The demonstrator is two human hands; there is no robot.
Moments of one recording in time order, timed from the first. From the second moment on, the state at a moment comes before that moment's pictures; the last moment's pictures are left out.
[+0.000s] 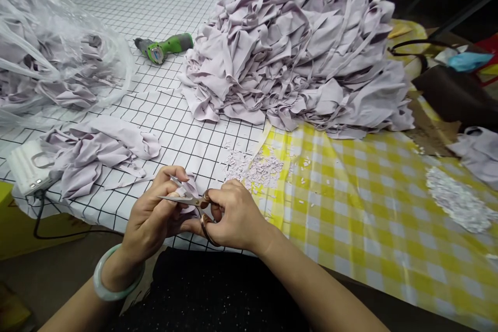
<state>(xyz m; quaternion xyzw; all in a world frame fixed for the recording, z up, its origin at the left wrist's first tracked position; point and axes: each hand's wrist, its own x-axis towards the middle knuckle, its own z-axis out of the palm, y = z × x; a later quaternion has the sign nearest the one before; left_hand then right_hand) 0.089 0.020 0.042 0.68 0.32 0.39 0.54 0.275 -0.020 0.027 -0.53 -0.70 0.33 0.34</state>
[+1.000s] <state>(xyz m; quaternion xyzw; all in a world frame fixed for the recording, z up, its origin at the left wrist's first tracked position) 0.167 0.042 0.019 0.74 0.25 0.26 0.58 0.330 -0.070 -0.003 -0.72 -0.42 0.43 0.35</state>
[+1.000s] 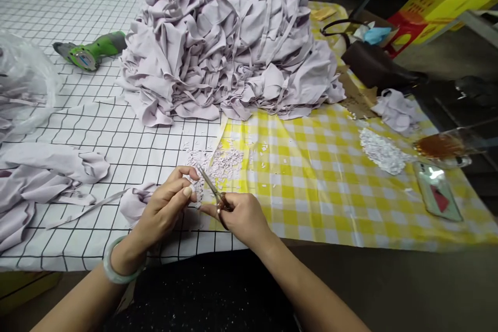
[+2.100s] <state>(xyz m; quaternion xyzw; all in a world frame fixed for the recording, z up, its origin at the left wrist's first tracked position) 0.017 0.089 0.086 0.73 0.33 0.18 0.57 0.197 0.068 0.006 -0.46 -0.34 0.66 0.49</state>
